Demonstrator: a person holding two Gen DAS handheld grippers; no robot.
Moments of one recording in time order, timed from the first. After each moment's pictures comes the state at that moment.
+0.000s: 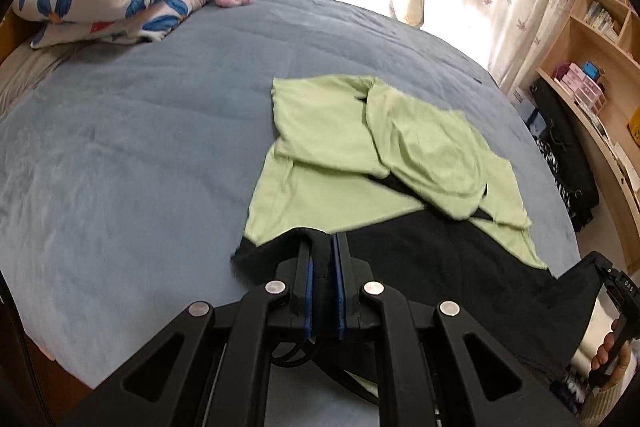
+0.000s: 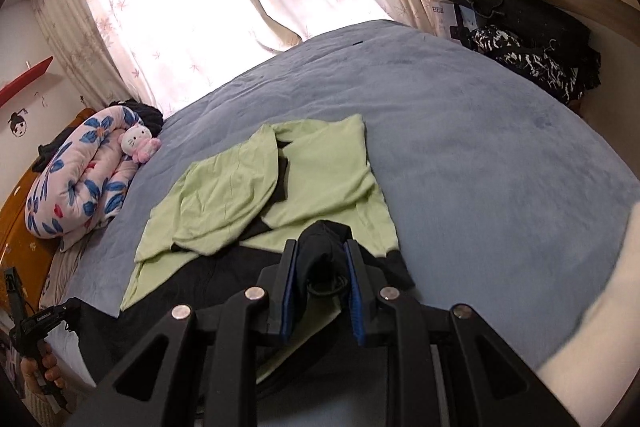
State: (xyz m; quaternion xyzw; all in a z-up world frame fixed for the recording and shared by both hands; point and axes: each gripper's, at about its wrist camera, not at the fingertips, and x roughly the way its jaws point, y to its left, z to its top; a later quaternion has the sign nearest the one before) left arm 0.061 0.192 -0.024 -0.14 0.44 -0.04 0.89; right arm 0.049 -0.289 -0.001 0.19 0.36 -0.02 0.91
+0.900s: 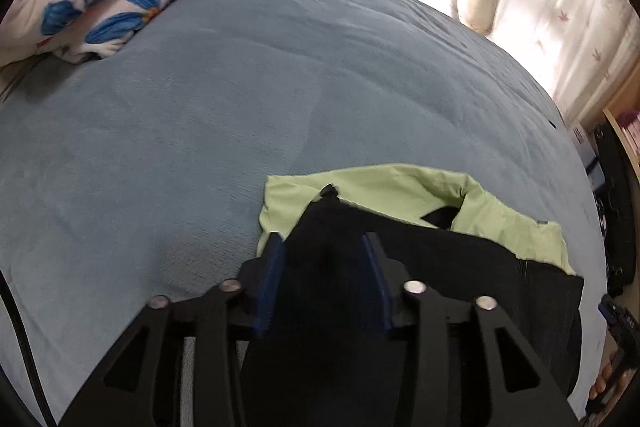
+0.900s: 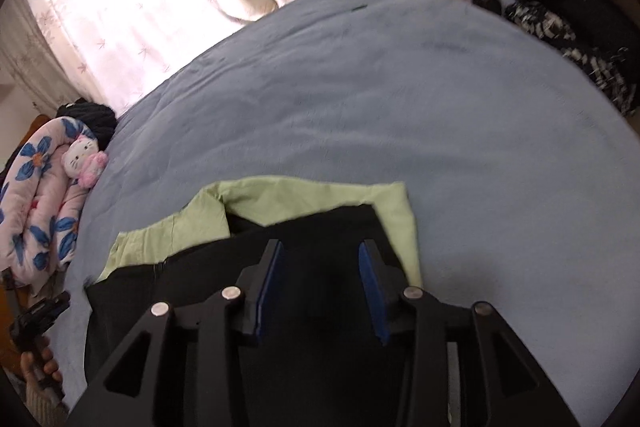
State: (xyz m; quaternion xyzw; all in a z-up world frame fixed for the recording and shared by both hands) left arm 0.371 0.210 -0.095 -0.16 0.48 0.01 0.86; right arm 0.332 -0.321 -0.079 0.20 0.44 -0.03 0.87
